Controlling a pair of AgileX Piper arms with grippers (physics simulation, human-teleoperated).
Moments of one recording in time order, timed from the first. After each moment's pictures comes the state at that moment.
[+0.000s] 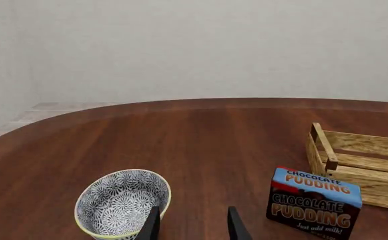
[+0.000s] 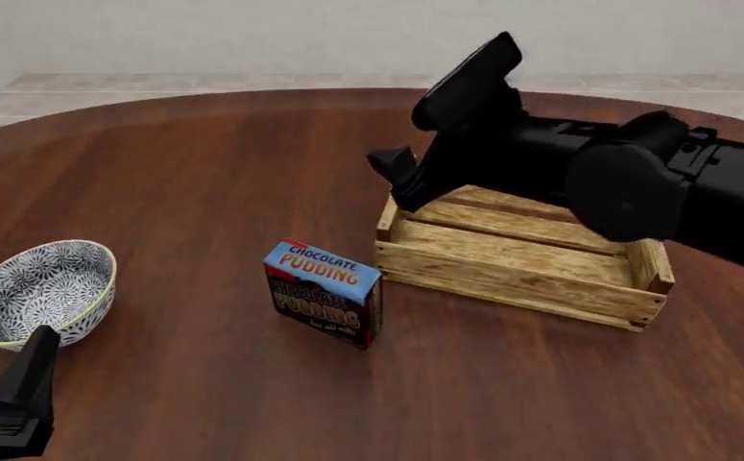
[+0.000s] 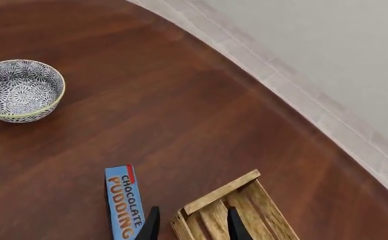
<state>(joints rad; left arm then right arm) 0.00 0.00 0.00 0.00 0.00 0.64 1.41 -1.11 0.13 -0.33</state>
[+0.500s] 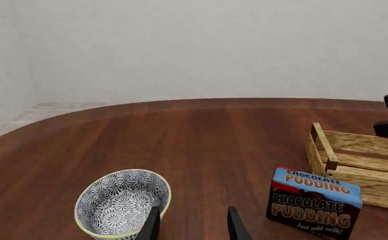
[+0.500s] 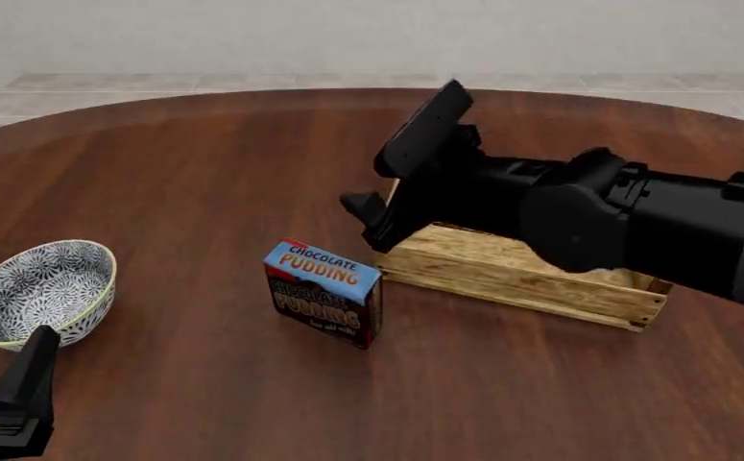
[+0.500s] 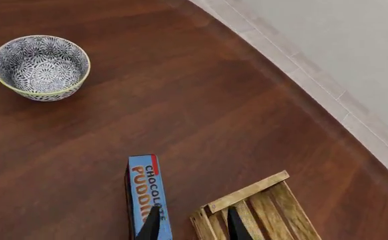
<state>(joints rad) 0.00 0.00 0.00 0.00 0.00 0.71 1.47 -1.07 0.09 -0.35</state>
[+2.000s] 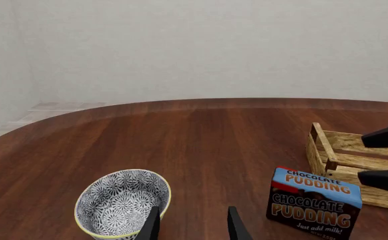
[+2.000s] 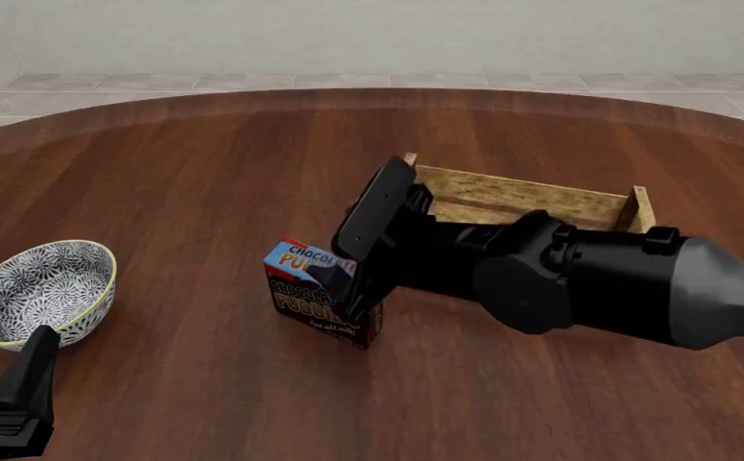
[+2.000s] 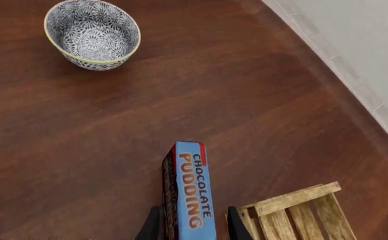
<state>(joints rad) 0.00 0.00 0.00 0.00 0.00 0.82 1.54 -0.98 0.02 -0.39</state>
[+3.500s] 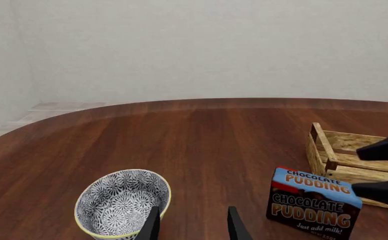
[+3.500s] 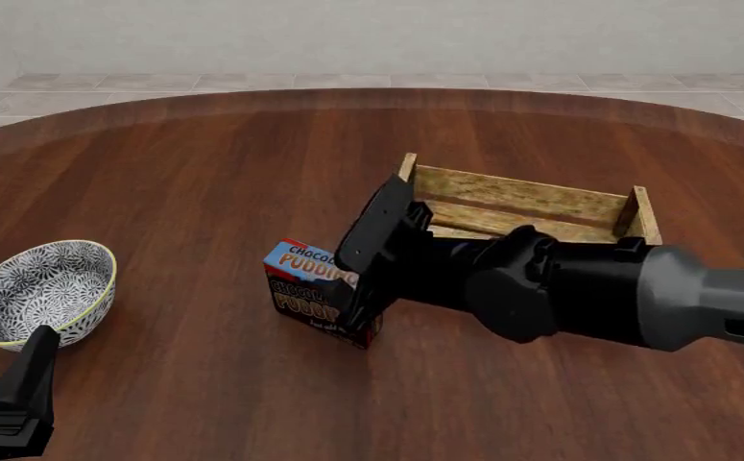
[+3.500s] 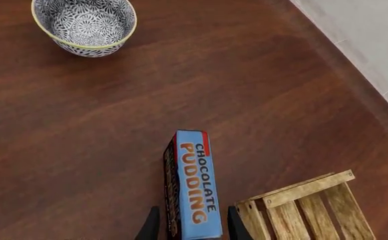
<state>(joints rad) 0.00 0.00 0.00 0.00 0.00 0.81 1.59 -0.95 -0.02 -0.37</state>
